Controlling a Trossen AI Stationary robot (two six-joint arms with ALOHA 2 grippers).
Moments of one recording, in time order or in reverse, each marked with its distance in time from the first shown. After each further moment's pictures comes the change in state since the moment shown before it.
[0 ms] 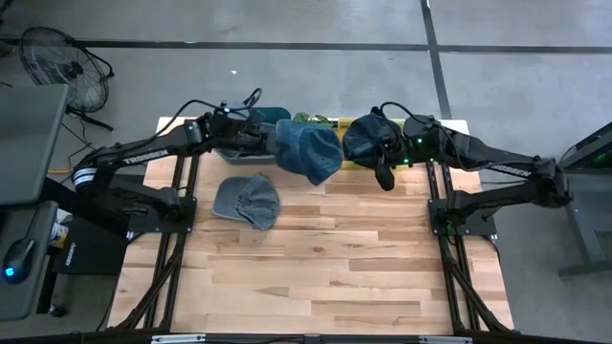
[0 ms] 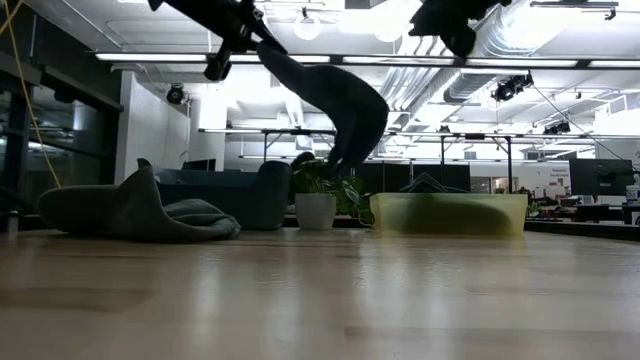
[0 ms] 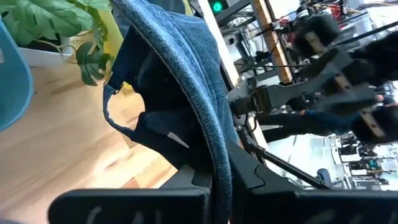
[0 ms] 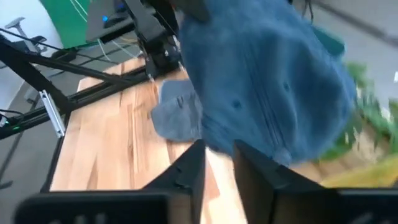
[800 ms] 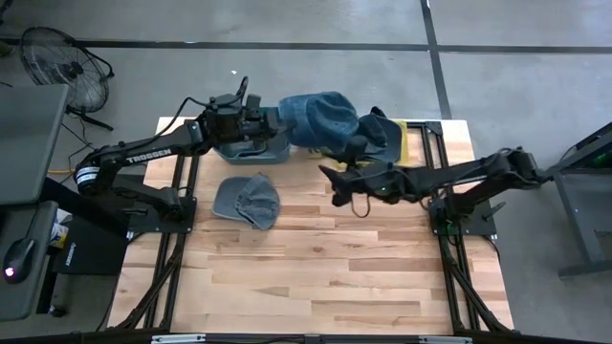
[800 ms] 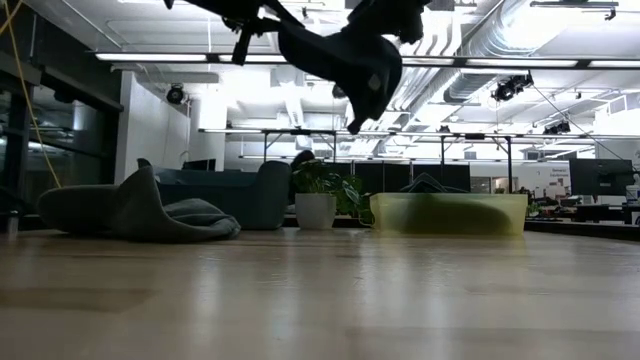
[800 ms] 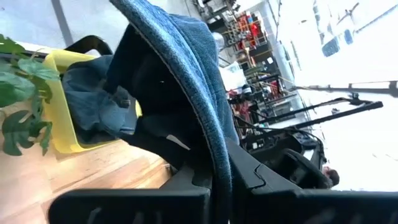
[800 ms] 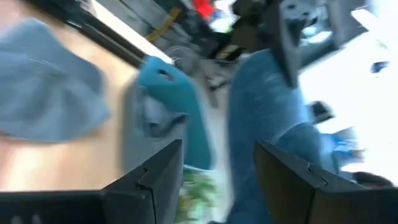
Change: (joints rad) left arm 0.002 0.026 0.005 0.318 -0.153 -0.190; right arm 0.385 0.344 0.000 0.558 0.823 -0.986
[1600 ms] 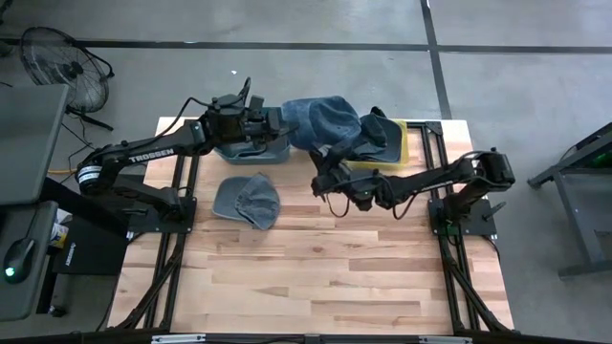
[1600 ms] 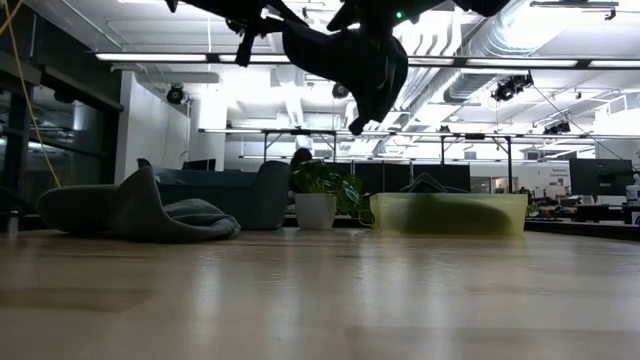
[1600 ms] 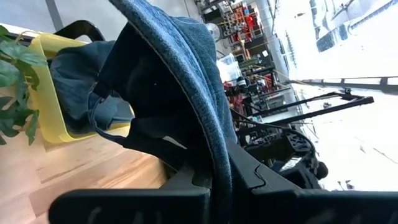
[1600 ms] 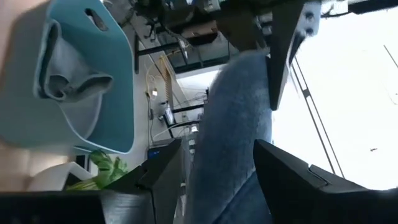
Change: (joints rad) left arm 0.000 0.017 -0.002 0.022 0.050 -0.030; right arm -0.023 0.238 0.000 0.501 0.234 -0.578
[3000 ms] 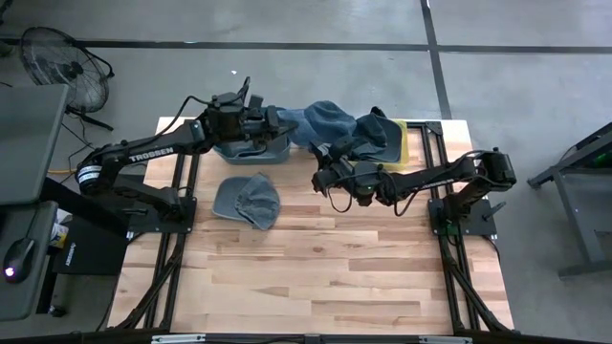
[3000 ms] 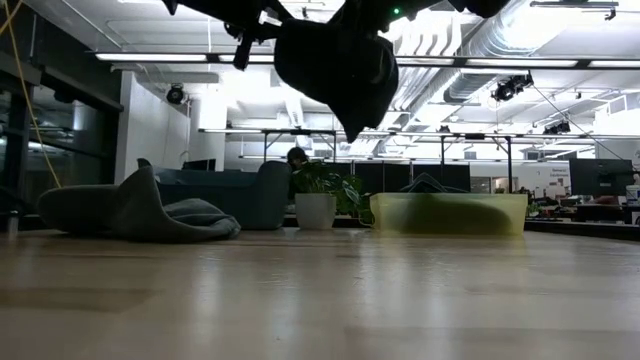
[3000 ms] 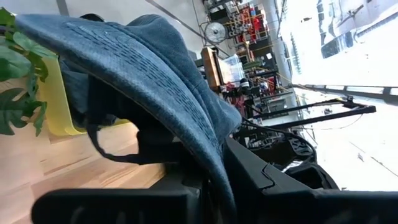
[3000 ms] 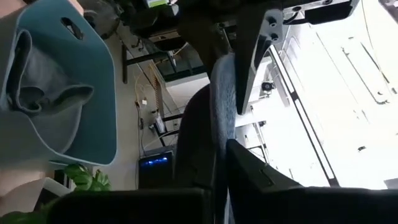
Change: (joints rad) left arm 0.002 0.000 0.000 -0.014 0.025 -0.043; right arm -0.039 -0.004 0.002 0.053 -0.058 -0.016
